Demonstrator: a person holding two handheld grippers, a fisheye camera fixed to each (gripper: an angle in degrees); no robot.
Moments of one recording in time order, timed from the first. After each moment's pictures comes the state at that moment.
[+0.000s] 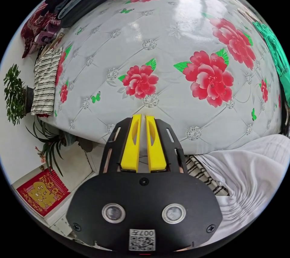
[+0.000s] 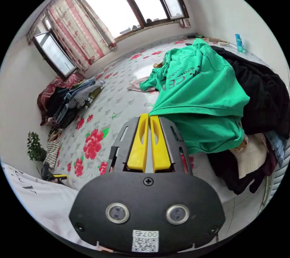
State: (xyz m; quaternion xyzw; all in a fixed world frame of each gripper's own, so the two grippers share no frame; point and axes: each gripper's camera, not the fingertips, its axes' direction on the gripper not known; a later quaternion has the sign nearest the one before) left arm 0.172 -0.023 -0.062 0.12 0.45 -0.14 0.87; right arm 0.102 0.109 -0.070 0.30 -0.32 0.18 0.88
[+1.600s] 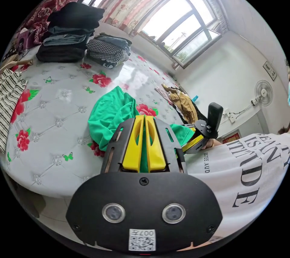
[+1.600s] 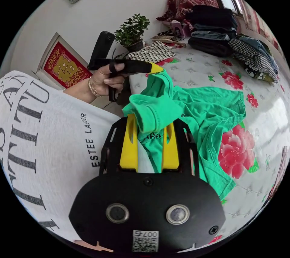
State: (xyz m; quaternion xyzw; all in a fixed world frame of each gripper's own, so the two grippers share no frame) left arm -0.018 0.217 0.100 0.48 0.68 -0.17 0.53; right arm -0.344 0.067 -0.198 0.18 -0.41 -0.41 0.80
